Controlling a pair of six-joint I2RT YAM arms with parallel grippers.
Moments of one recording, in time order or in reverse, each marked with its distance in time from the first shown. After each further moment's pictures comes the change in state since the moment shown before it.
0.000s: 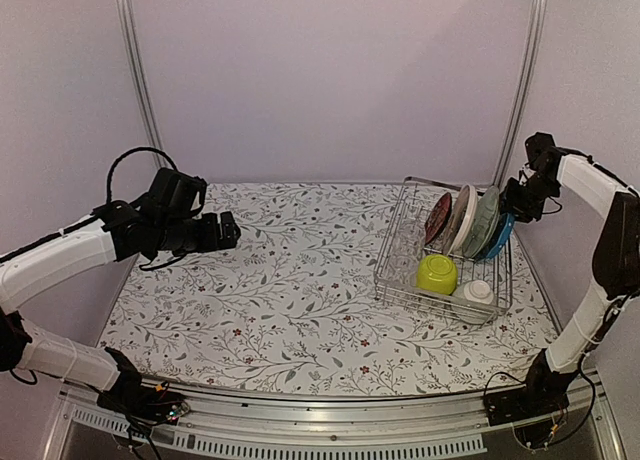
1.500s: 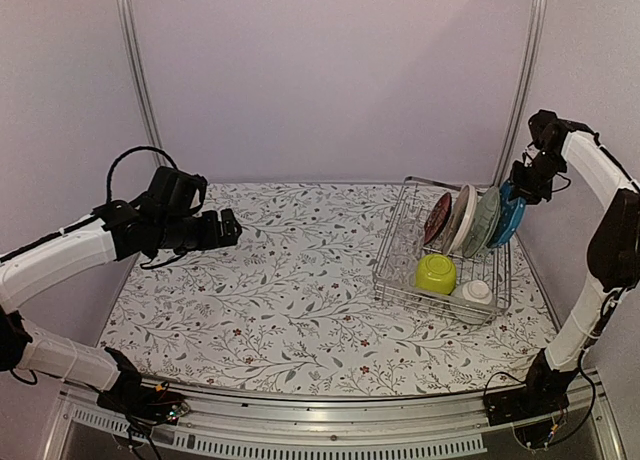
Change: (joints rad) left arm 0.010 0.003 0.000 0.027 0.019 0.000; right arm 0.004 0.065 0.278 -0.261 0.051 -0.088
